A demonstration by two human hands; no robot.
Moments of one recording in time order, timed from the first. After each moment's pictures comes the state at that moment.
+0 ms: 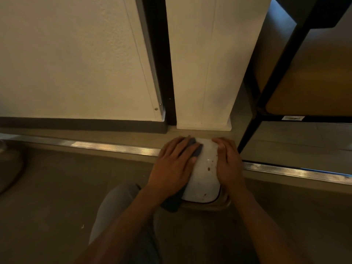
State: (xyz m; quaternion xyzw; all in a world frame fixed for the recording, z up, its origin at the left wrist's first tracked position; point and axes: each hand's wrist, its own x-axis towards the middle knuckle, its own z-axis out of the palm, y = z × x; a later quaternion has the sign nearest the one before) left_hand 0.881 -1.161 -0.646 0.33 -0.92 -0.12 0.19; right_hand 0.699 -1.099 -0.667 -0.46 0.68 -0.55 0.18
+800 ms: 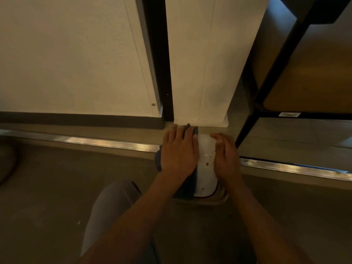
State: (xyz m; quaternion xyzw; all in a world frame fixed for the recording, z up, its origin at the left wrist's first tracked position) left_hand 0.833 -1.164 -0.637 0.47 -0.85 -0.09 0.20; right_hand 0.697 -1.099 -0.673 -0.47 0.67 -0.55 0.16
